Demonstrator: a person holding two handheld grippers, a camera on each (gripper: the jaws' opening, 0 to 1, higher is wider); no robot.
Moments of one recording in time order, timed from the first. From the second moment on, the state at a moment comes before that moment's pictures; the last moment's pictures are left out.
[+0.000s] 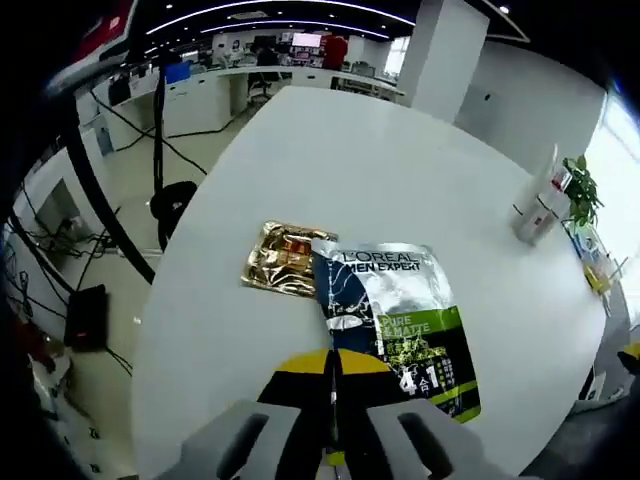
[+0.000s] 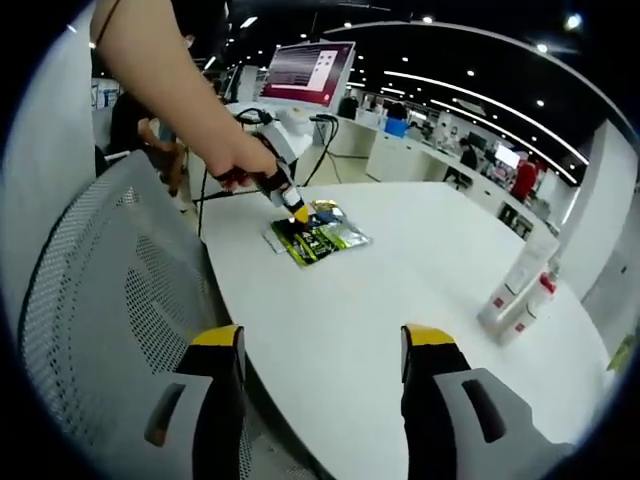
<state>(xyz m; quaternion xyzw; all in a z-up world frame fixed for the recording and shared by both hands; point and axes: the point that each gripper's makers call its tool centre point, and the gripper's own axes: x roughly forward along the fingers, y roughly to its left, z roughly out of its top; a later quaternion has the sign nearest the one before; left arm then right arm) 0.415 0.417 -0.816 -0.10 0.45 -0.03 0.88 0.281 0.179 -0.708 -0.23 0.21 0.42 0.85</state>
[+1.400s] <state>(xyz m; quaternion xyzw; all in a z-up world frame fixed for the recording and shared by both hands) 0.414 0.367 -0.814 0.00 0.43 -0.04 0.90 0.276 0.178 -0.721 -0.25 0.24 0.43 0.83</state>
